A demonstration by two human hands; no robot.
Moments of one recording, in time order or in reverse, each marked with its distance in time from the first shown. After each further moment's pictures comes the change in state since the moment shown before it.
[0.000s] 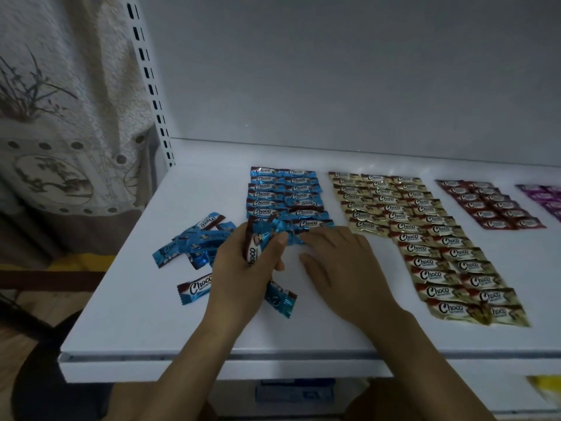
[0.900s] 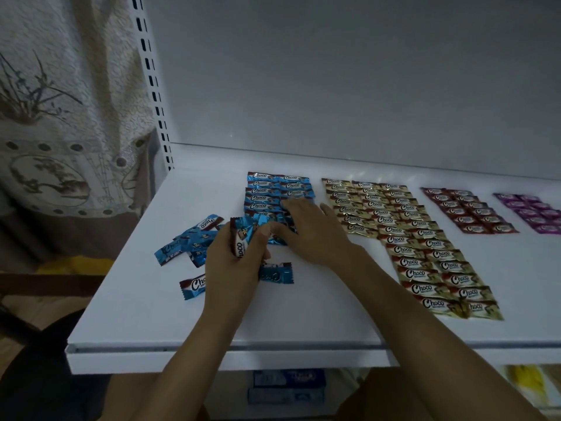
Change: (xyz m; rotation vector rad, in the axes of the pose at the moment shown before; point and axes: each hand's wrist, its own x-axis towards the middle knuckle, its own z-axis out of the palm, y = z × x) left_hand 0.001 -0.002 -0.005 -0.100 0.122 -0.032; right_hand 0.074 0.001 0.016 -0.020 -0.354 0.121
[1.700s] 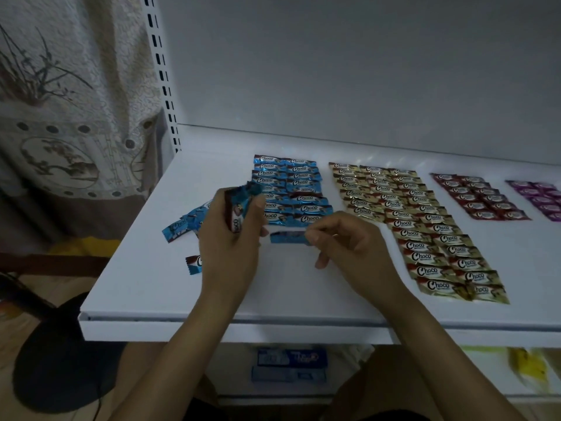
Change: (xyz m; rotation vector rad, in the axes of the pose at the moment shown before) left_hand -0.005 0.007 -0.005 0.080 0.058 0.289; right_hand -0.096 -0.008 -0.025 1.107 0.199 -0.009
